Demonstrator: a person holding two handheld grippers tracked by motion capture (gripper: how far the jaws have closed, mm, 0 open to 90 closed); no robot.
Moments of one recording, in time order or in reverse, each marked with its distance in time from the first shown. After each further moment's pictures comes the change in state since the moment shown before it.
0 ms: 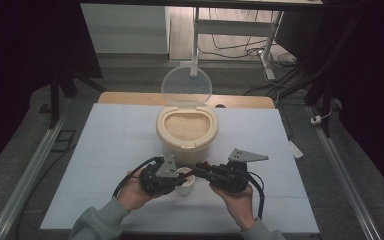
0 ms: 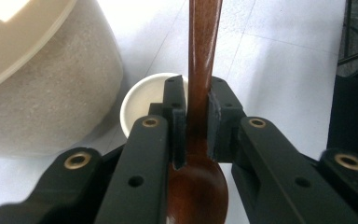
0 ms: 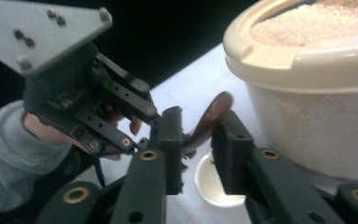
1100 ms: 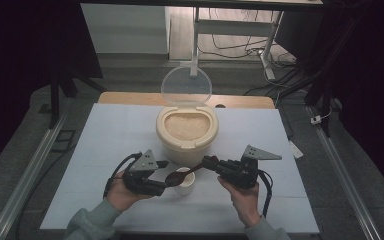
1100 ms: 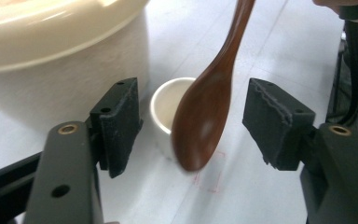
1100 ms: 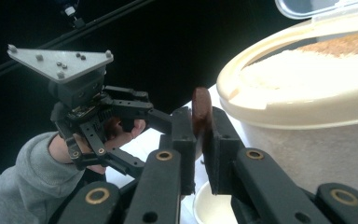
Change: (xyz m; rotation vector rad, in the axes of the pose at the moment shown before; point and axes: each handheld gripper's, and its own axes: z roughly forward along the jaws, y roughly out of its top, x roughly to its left) left arm 0.014 -0.034 -0.028 -0.173 0.032 -0.209; right arm -0.012 0.007 -0.020 -0.146 0.042 0.022
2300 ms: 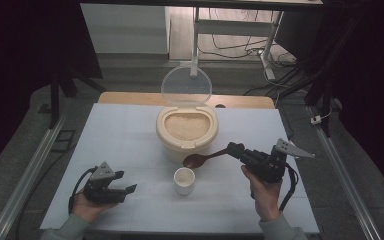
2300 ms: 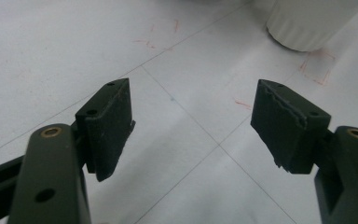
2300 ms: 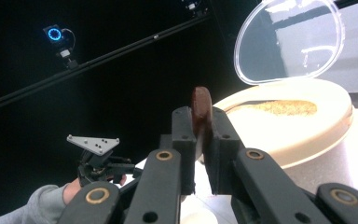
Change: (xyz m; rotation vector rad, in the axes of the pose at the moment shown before) left arm 0.043 -0.111 -0.032 0.077 0.179 -0.252; right arm -0.006 0.032 -0.050 -0.161 -0.054 -0.028
